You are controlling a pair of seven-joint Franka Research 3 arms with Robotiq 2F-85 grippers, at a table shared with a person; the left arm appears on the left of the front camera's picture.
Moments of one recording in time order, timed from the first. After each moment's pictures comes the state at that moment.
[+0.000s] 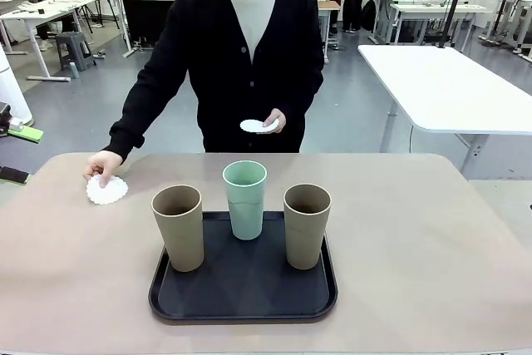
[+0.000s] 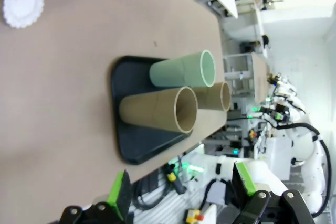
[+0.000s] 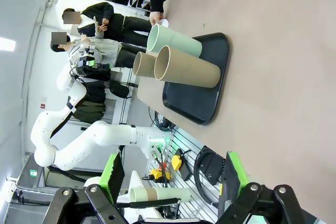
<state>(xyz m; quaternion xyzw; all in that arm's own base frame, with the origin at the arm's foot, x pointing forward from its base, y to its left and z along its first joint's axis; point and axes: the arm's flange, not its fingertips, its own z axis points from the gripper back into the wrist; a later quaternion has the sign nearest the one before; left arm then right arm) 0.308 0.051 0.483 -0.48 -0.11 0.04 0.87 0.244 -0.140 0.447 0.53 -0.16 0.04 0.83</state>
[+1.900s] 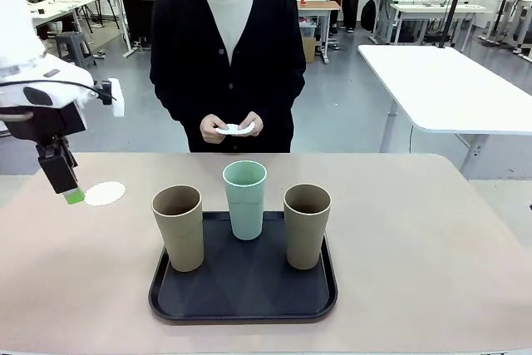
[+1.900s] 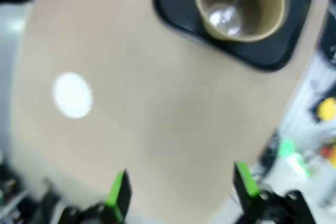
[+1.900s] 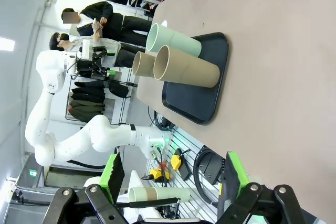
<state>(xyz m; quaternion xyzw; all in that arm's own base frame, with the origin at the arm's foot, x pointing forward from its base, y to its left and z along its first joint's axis) 0.337 -0.118 0.505 0.06 -0.06 -0.51 0.86 0.245 -0.139 0.448 0.53 -0.16 0.04 0.83</state>
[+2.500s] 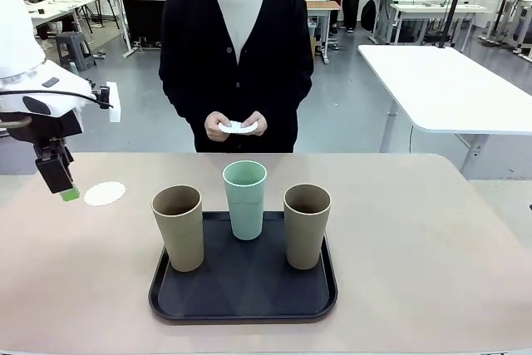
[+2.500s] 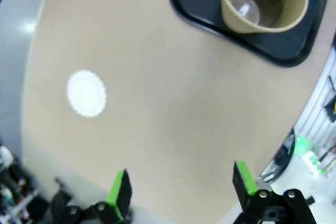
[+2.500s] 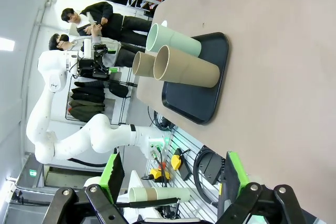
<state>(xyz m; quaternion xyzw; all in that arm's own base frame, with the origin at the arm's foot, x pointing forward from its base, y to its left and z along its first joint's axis) 0.341 -0.111 0.500 0.07 -0.07 -0.52 0.85 0.245 -0.139 0.448 0.53 -0.16 0.04 0.83</state>
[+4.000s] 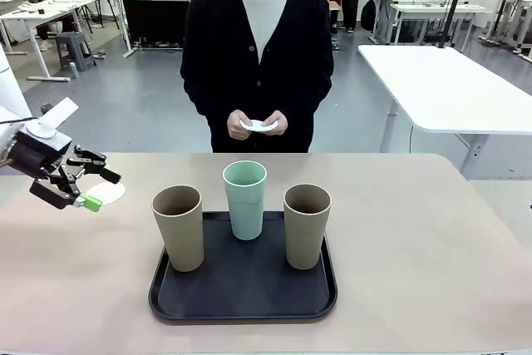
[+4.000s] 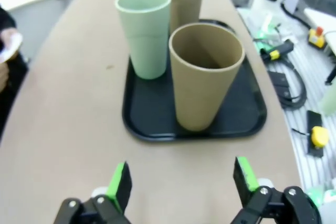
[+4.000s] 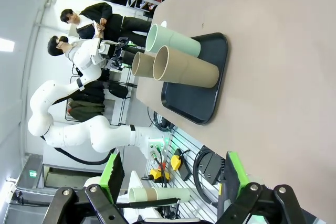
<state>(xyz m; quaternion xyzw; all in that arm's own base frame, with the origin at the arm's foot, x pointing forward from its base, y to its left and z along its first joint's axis) 0.418 -0.013 0.377 -0.33 -0.30 -0.63 0.63 0.244 -0.140 0.448 0.53 -0.16 0.04 0.83</state>
